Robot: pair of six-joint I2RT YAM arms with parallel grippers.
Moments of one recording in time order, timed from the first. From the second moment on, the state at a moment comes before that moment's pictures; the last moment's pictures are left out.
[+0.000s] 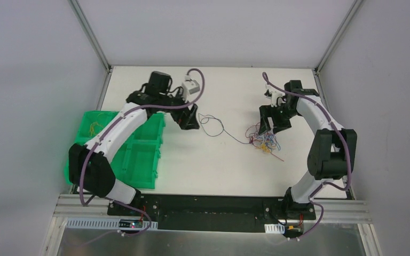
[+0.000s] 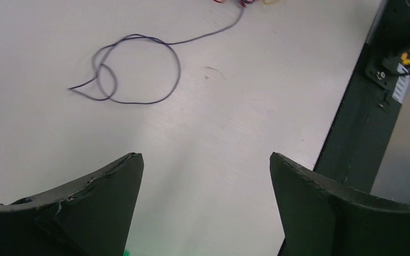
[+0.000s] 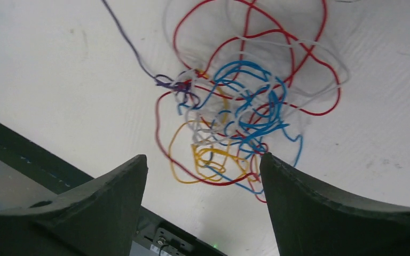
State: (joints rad) left arm -0.33 1.42 1.32 -0.65 0.66 0.25; right arm 0.08 1.64 1.30 -1.02 -0.43 -0.24
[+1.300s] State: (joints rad) left arm -0.86 2.20 1.57 -0.23 0.60 0.70; right arm -0.08 1.93 1.37 -1.07 -0.56 -0.26
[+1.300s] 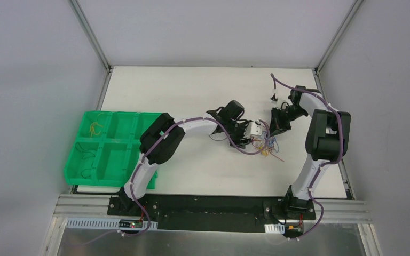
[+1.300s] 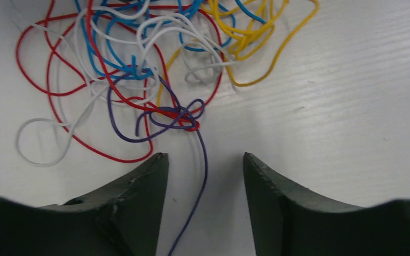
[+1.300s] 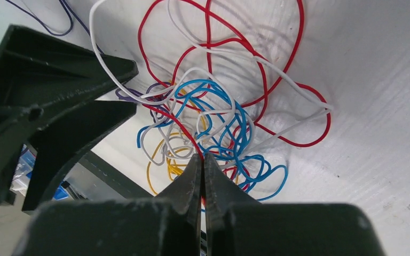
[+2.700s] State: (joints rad) left arm -0.97 2.01 1.35 0.00 0.57 0.41; right arm 0.01 1.96 1.33 -1.03 -0.70 -0.09
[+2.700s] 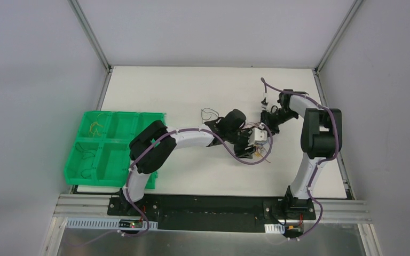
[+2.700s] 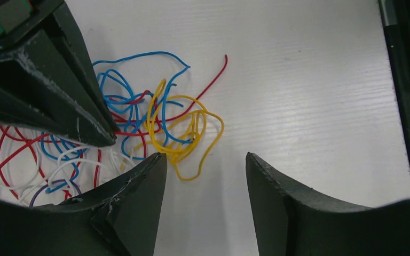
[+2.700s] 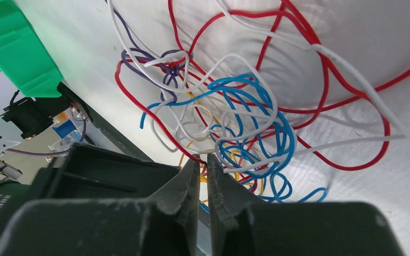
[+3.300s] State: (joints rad) left arm -0.92 1.68 1.25 -0.19 0.51 0.41; right arm 0.06 1.96 1.32 -0.95 -0.37 -0.06
